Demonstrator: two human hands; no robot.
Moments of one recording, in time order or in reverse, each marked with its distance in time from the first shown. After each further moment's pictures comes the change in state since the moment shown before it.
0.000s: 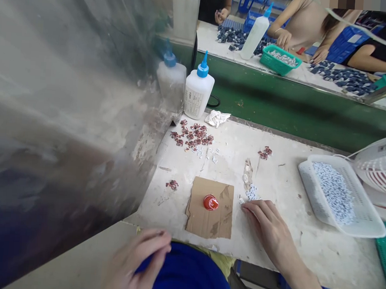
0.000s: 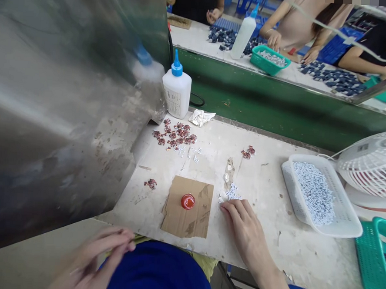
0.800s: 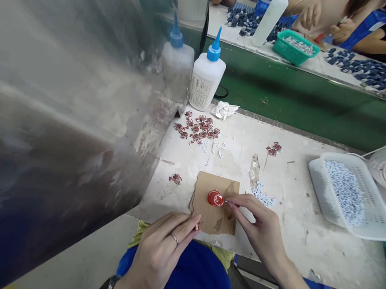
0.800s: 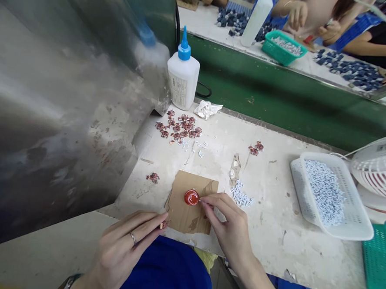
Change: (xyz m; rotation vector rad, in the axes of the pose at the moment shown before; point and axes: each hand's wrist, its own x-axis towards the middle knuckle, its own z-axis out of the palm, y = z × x) left_hand 0.021 -0.001 0.042 -0.045 -0.157 0.236; right_hand 0.034 -0.060 0.014 0.428 0.071 0.106
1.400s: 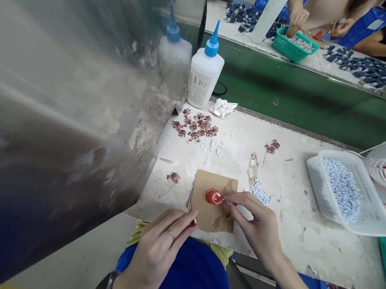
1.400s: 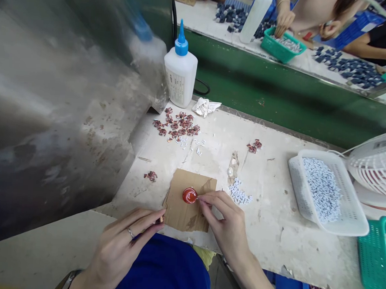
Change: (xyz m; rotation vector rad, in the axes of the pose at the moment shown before) left_hand -0.001 0.000 0.001 -0.034 -0.022 -0.080; right_hand -0.001 0.001 0.001 -0.019 -0.001 -0.002
